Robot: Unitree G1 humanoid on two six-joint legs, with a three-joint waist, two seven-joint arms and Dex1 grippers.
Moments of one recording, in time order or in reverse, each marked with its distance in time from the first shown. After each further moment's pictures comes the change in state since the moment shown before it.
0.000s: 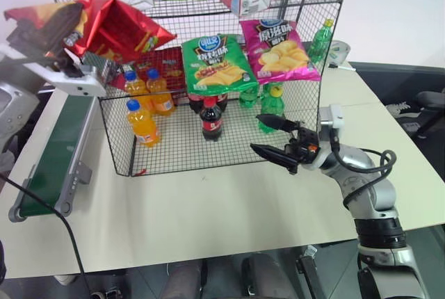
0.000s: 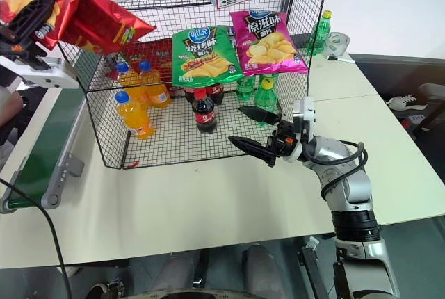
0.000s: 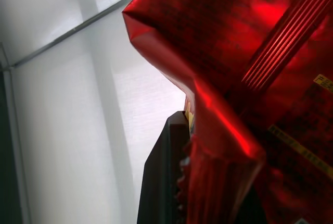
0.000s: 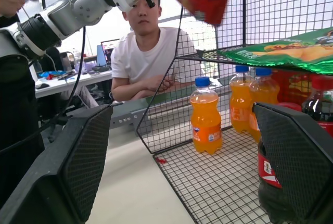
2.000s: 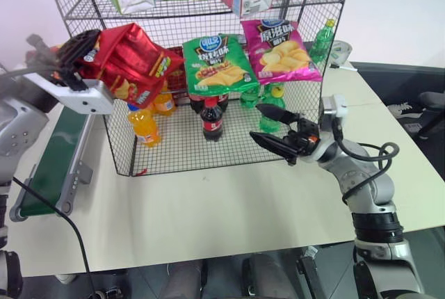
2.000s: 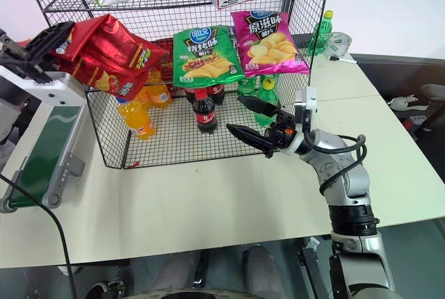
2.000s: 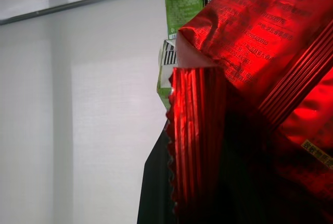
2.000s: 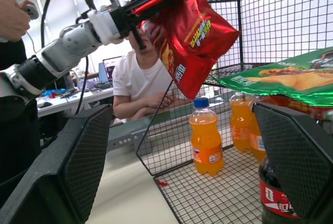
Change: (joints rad) left arm -0.005 -0.121 0.086 -0.066 -0.208 -0.023 -0.269; right arm -0.041 0.021 -0.009 -0.007 0.063 0.041 -0.055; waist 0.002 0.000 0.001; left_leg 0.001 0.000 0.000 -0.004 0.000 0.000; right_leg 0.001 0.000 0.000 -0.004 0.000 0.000
